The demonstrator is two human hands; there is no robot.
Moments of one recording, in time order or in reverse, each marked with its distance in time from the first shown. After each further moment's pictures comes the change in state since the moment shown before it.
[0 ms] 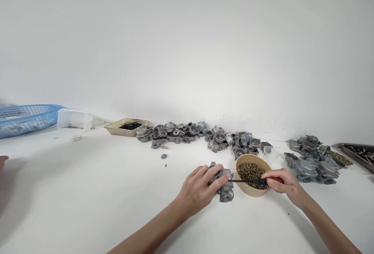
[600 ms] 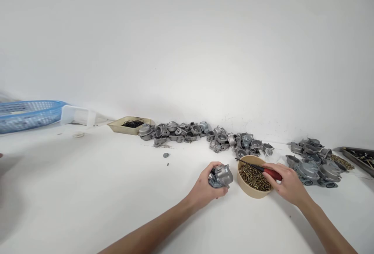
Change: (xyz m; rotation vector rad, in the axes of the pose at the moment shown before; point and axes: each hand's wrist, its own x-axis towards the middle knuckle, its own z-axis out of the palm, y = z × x) left_hand 0.000 0.011 0.012 -1.255 -0.316 -1.299; right_hand 0.007 0.012 -0.007 -0.840 0.277 -0.160
